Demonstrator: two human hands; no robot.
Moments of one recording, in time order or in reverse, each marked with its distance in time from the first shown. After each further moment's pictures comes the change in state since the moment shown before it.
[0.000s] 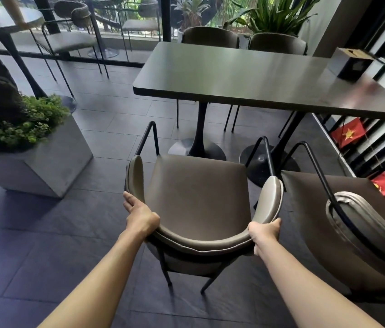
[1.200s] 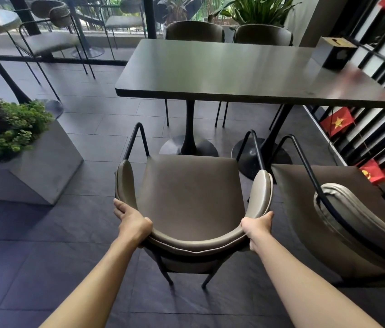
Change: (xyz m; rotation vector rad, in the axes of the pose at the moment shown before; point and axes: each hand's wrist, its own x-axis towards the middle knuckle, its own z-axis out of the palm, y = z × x) left_hand -0.008 0.012 0.011 0.000 0.012 -0.042; right_hand 0.013 -0.011 -0.015 -0.082 -0.049 0.011
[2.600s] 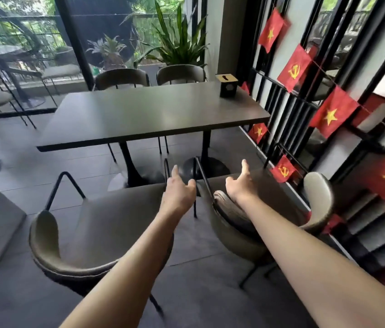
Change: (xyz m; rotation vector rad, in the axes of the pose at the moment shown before) left_hand -0.287 0.254 0.132 -0.085 -0.222 0.643; right_hand 0.023 -0.119 -0.291 -0.204 0.080 -0.504
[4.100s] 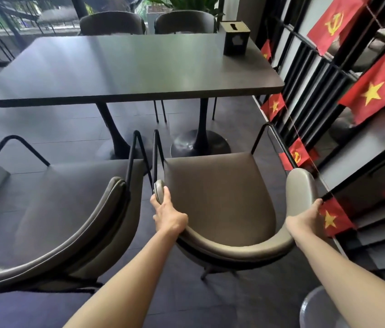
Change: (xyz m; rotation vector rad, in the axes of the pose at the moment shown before) left_hand 0.088 -0.070 0.203 0.065 0.058 -0.415; right_hand 0.179 0.236 -0.080 -0.240 0.189 0.419
